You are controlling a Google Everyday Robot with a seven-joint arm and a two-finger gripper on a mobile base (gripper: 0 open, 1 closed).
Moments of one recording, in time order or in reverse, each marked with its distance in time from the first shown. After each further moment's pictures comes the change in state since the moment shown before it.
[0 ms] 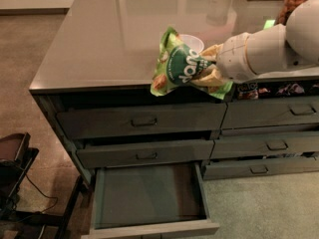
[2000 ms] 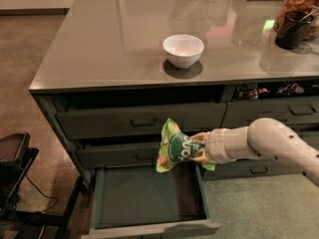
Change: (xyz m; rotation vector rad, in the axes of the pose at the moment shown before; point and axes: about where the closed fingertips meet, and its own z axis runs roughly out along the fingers) arm 0.156 0.179 0.125 -0.150 0.036 0.036
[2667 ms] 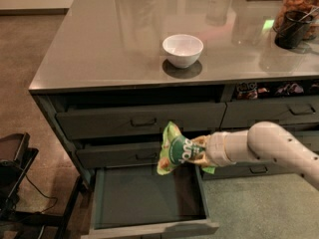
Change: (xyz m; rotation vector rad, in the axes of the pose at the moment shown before) arm 0.018 0.011 0.015 -0.024 -0.015 0.038
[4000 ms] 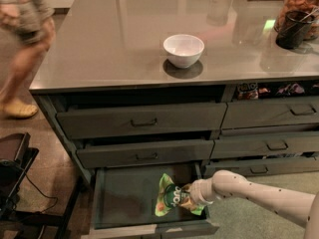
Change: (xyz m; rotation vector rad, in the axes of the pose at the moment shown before) arm 0.182 0.134 0.206 -0.212 0.109 0.164
